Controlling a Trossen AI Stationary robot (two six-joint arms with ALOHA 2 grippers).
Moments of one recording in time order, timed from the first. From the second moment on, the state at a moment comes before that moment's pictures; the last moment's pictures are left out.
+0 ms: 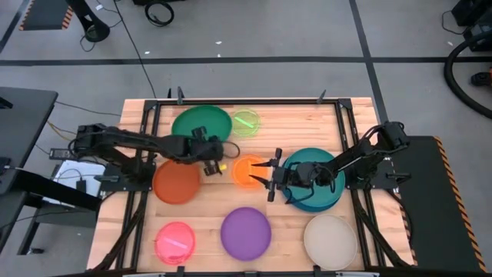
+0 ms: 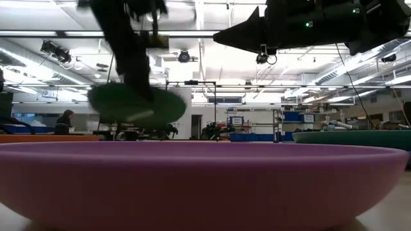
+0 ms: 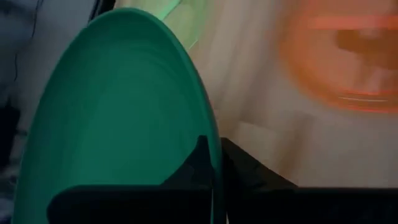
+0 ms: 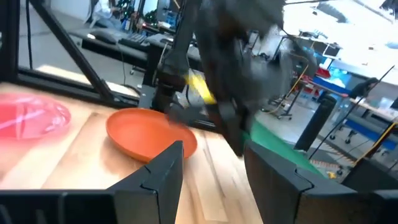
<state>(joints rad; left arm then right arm) -0.02 1.45 1.00 -0.67 -0.53 -0.12 0.26 1.65 0.61 1.06 0.46 -0.37</state>
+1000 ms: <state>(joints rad) -0.49 1.46 1.11 -0.83 -0.36 -0.06 0.31 1.58 1.17 -0.09 0.26 -0.54</state>
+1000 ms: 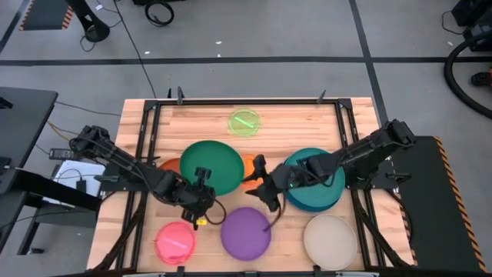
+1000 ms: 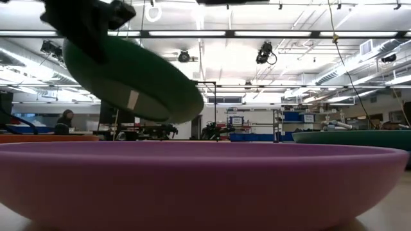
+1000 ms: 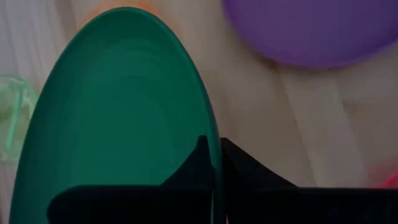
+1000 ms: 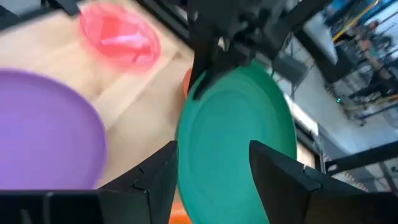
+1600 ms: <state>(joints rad) -0.38 1.44 1.04 -0.65 -0.28 0.21 0.27 1.58 1.17 -0.27 0.11 -0.45</state>
